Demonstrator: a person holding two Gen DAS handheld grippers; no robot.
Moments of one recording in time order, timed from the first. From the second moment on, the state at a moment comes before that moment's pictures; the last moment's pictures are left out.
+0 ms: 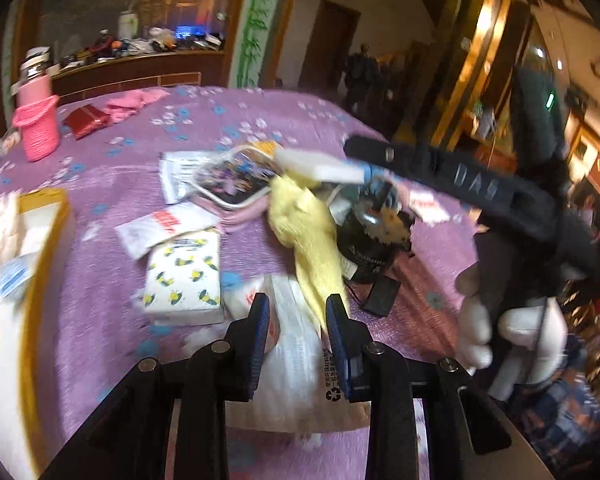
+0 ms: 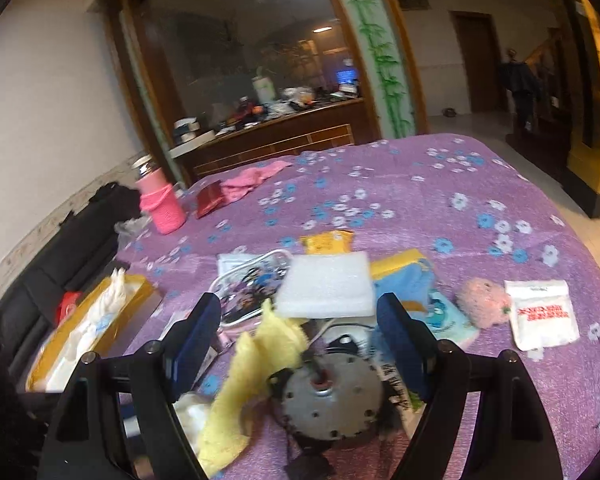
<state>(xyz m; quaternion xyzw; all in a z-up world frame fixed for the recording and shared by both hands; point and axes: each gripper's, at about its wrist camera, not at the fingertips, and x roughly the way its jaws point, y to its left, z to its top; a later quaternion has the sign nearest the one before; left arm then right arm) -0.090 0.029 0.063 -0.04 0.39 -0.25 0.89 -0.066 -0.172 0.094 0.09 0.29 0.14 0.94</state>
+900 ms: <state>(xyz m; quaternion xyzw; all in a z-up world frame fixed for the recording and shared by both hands) -0.110 0.039 0.032 -0.02 0.42 -0.25 0.87 -0.063 -0.094 0.068 0.05 0.44 0.15 0.88</state>
